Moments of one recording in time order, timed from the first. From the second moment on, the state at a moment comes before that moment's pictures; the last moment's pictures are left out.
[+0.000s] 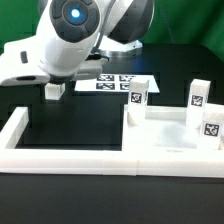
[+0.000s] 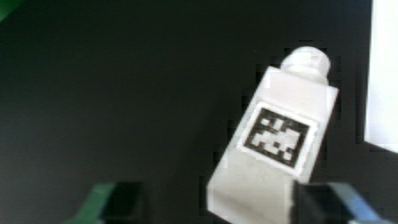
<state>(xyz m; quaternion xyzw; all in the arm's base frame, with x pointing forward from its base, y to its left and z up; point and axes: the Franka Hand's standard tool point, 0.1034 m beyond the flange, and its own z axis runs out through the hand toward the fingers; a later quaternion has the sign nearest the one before) 0.435 -0.183 0.033 0.89 0.15 -0.42 0.08</state>
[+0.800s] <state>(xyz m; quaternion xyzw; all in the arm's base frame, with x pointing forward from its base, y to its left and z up) 0.409 -0.179 0.010 0.90 0.00 -0.44 0.06</state>
